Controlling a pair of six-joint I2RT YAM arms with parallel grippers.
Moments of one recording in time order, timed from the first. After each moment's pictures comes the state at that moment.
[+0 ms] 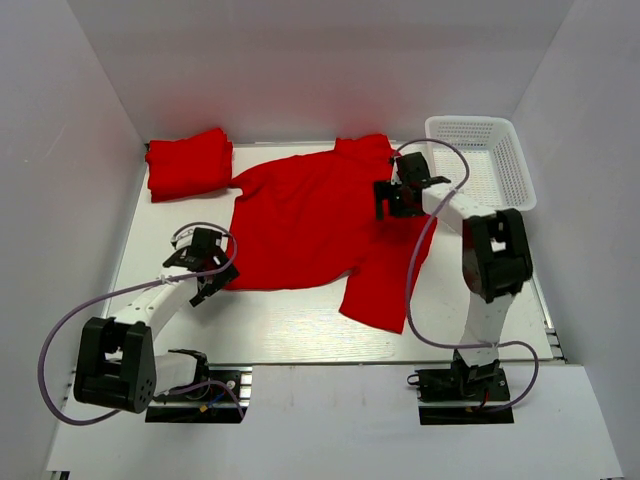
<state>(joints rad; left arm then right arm) -0.18 1.22 0.62 -0.54 -0.30 -0.76 0.30 1.96 1.40 -0.40 -0.03 0.11</state>
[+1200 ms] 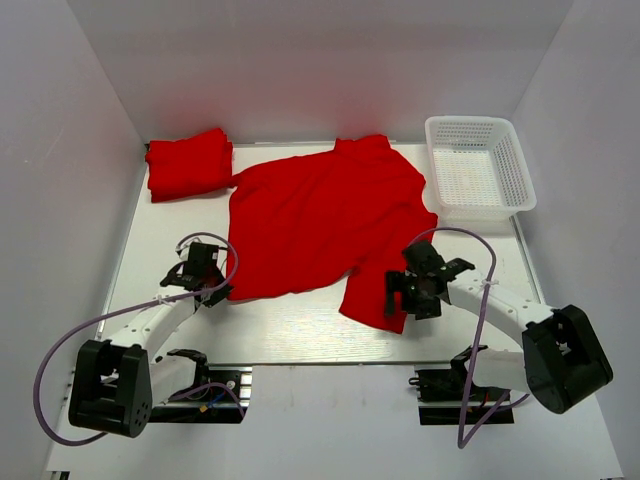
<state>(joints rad) -0.18 1.10 0.48 -0.41 -0.16 -0.72 0.52 1.22 0.60 -0.64 -0.09 0.48</state>
